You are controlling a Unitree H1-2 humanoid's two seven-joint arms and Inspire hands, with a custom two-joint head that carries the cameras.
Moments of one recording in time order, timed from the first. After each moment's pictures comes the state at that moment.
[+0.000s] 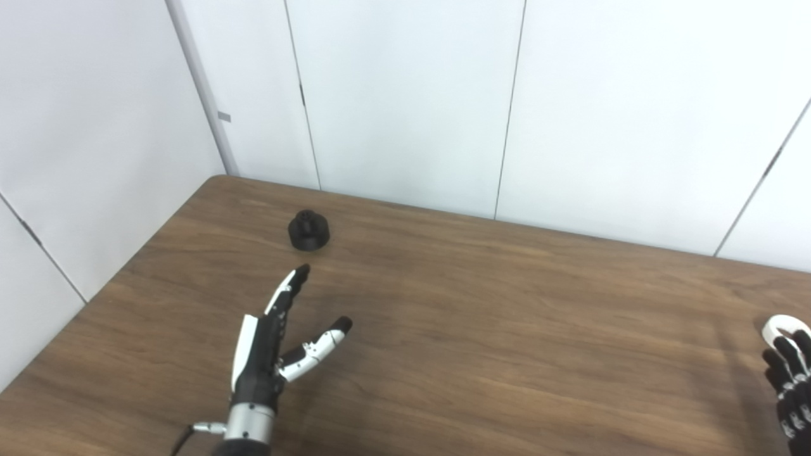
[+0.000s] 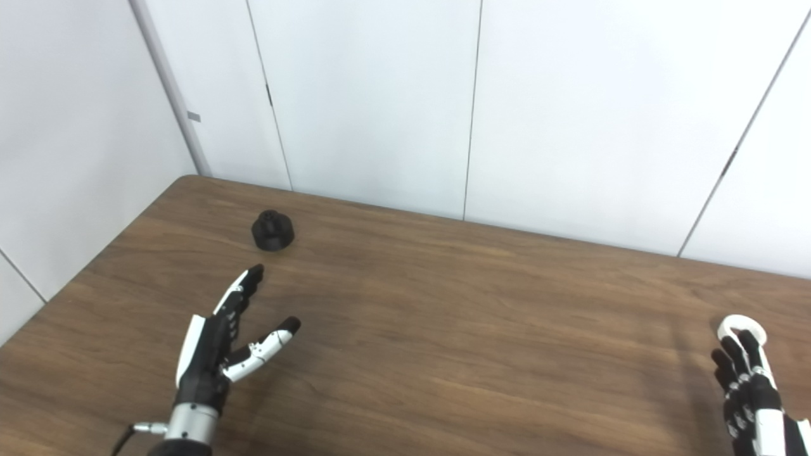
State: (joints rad) left arm 0.15 0.10 0.23 -0.34 0.15 0.13 0.08; right arm 0.03 -0.23 -0.15 0.01 0.21 -0.17 0.19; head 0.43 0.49
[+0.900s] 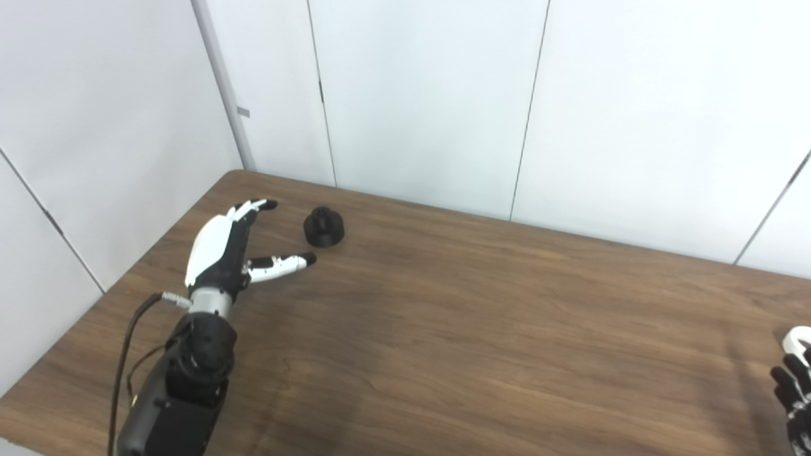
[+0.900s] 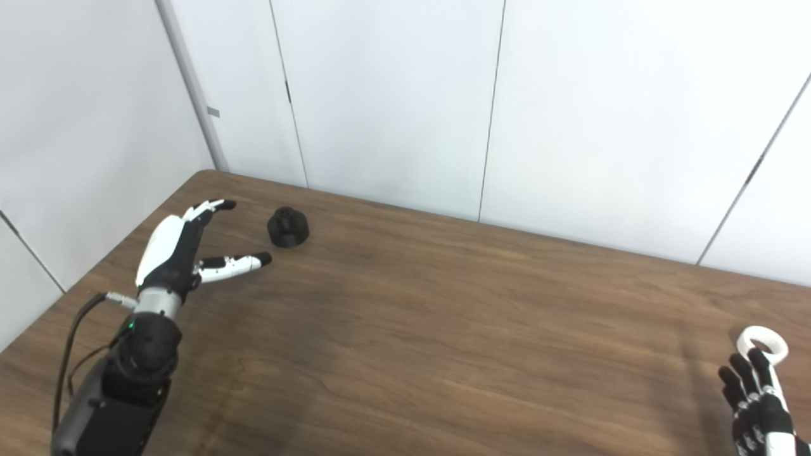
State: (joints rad) left arm -0.15 0.45 0.18 -0.09 0.46 0.34 0.06; right arm 0.07 -0.22 -0.15 -0.03 0.21 -0.16 0.19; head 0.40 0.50
